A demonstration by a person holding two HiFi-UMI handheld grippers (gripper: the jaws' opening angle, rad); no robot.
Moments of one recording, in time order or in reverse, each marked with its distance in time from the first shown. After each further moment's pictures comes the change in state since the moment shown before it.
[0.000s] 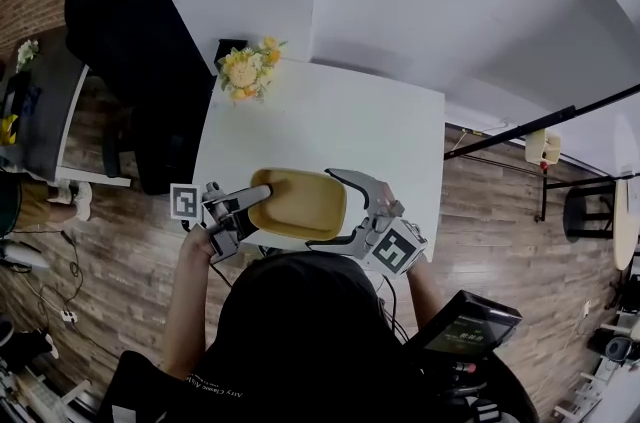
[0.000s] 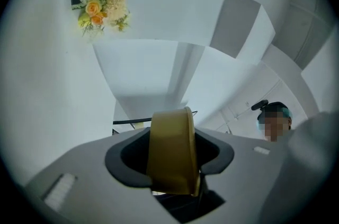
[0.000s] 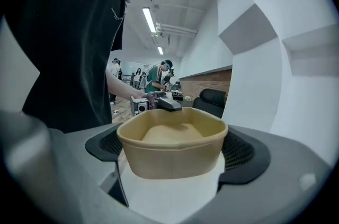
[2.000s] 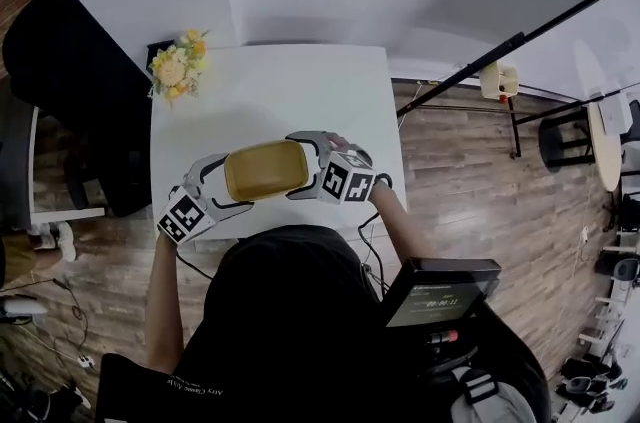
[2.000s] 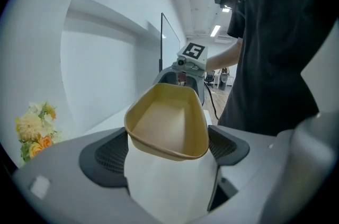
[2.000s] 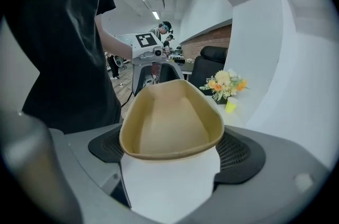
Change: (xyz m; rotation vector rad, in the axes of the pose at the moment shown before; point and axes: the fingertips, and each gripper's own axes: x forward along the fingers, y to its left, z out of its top) left arm 0.015 0.102 -0.040 1.435 0.686 0.444; right arm -0.005 -0.018 -0.144 0.073 0.390 0.068
